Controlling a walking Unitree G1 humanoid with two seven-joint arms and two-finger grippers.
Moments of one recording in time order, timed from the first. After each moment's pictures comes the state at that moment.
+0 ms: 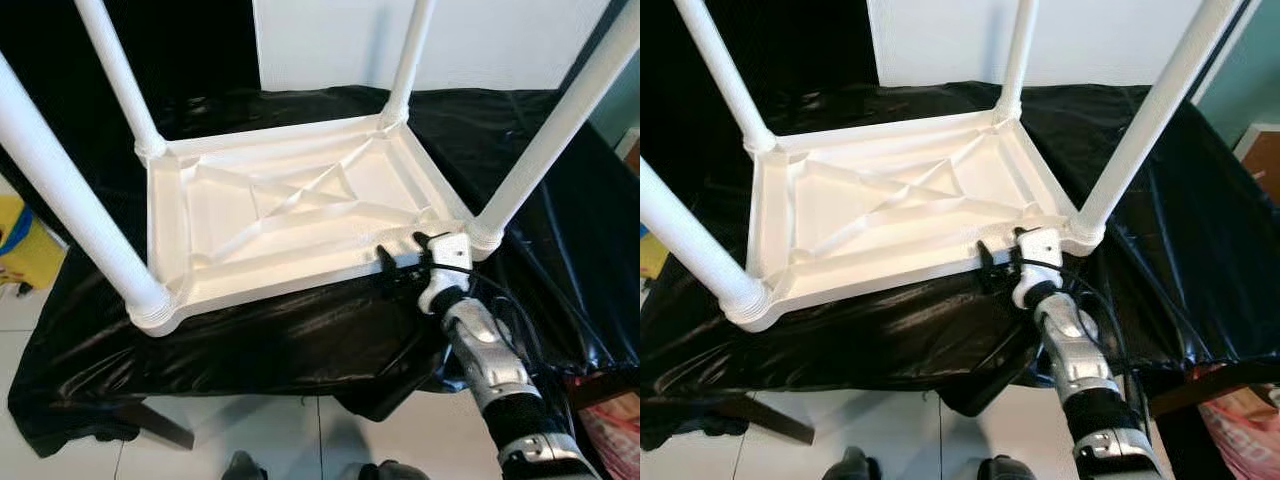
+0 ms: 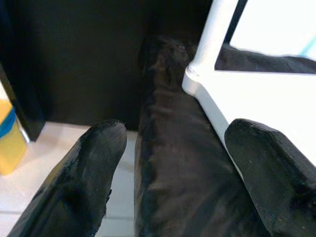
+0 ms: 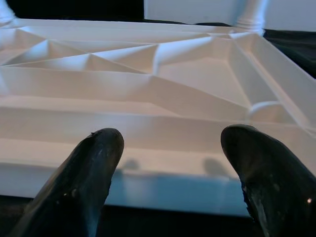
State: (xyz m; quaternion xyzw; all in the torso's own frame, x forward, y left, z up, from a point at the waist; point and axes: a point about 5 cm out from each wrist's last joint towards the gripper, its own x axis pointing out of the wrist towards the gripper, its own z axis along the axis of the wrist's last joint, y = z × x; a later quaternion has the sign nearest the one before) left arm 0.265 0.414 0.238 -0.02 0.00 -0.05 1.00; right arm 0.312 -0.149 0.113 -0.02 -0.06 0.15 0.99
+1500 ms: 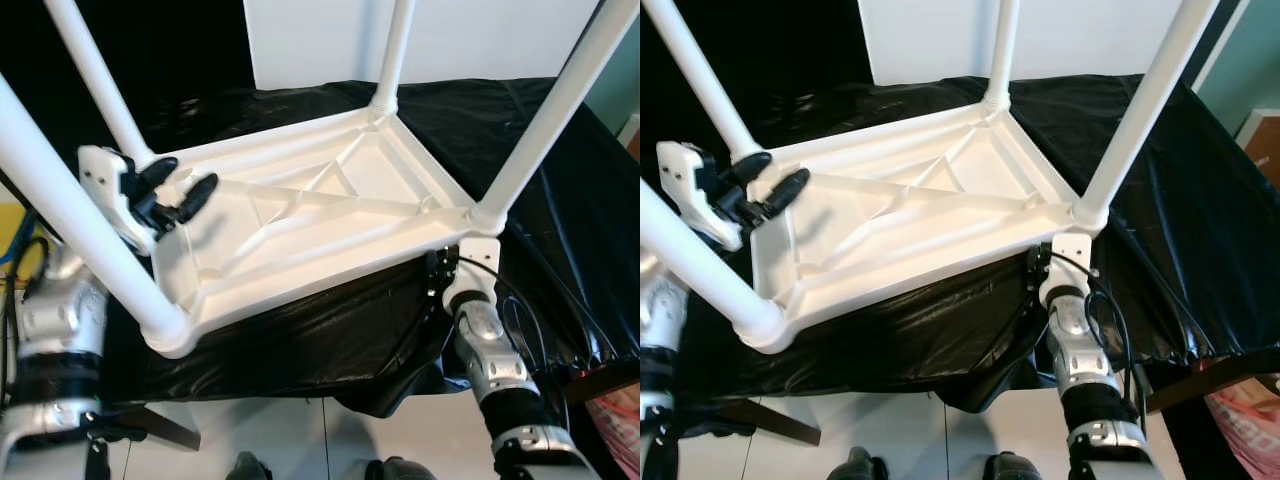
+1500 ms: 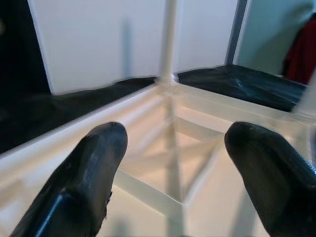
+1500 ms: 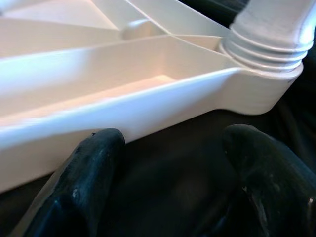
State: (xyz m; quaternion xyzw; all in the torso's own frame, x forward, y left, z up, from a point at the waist) left arm 0.307 0.205 0.219 0.02 -0.11 -0.33 0.94; right arm 0.336 -0.165 0.105 -0.03 0.01 -0.04 1.00
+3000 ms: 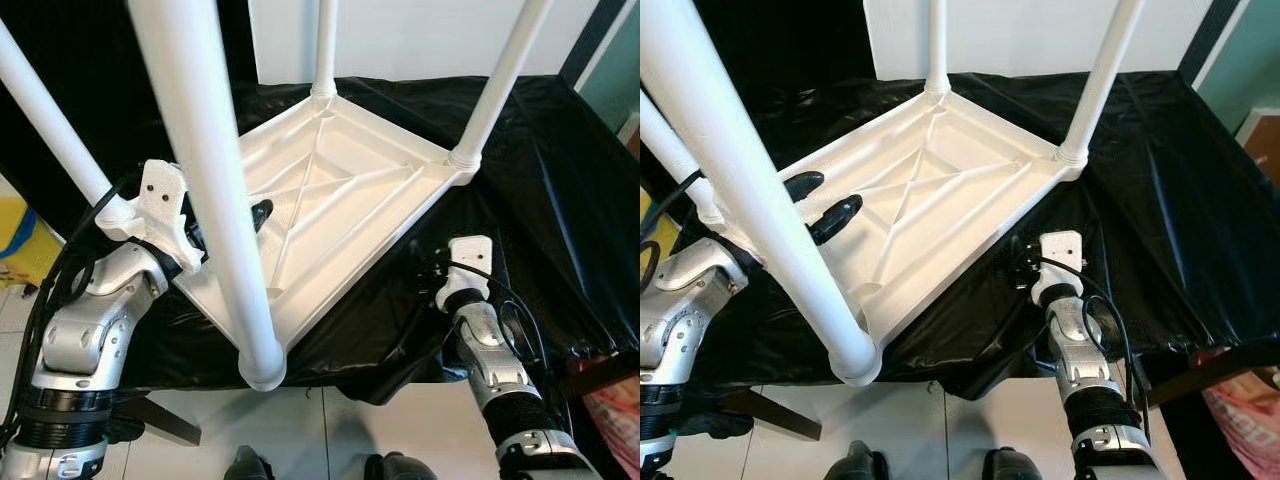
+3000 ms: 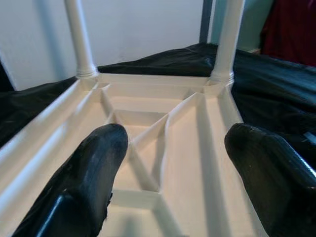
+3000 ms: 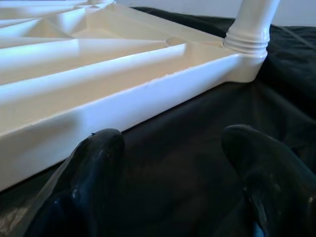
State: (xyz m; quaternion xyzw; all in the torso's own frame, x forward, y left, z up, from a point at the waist) left arm 0.290 0.163 0.230 0.06 -0.07 -0.37 0.92; right arm 0.326 -0.163 0.107 -0.04 -0.05 0.03 1.00
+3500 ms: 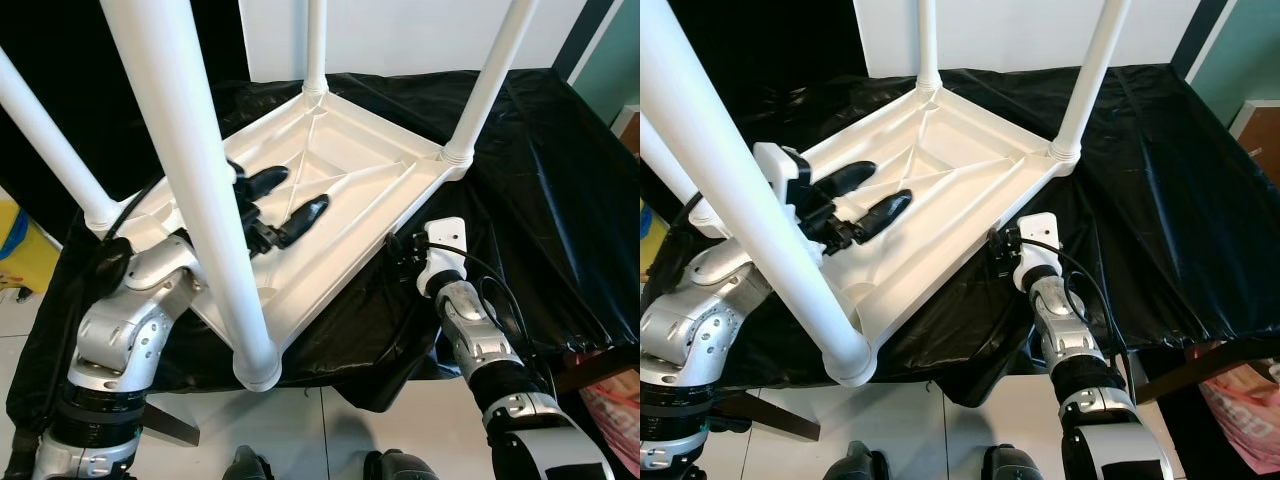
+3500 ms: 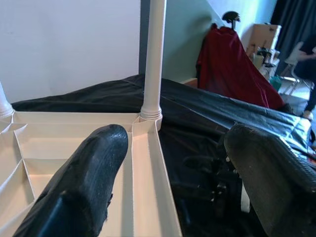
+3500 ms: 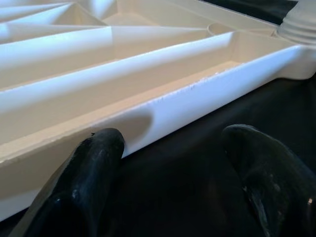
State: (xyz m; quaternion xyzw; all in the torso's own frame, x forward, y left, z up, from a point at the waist) left arm 0.269 0.113 0.248 0.01 -0.11 -0.47 0.88; right arm 0.350 -0.141 0.112 -0.05 -0.01 0.11 0.99
